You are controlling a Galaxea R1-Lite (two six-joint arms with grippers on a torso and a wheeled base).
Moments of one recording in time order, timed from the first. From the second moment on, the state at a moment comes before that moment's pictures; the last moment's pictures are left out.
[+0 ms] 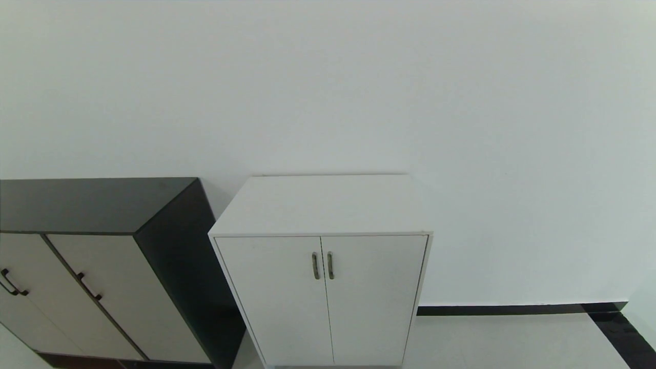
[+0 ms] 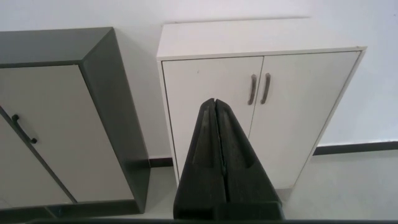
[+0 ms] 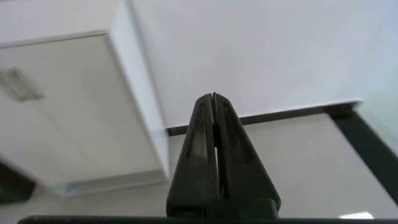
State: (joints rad) left arm 0.00 0.00 0.00 0.00 -0.03 0.02; right arm -0.10 0.15 -0.01 0.00 -0.10 0.02
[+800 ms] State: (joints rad) left arm 0.00 0.00 0.00 0.00 -0.03 0.02; right arm 0.00 0.00 0.00 0.00 0.03 -0.02
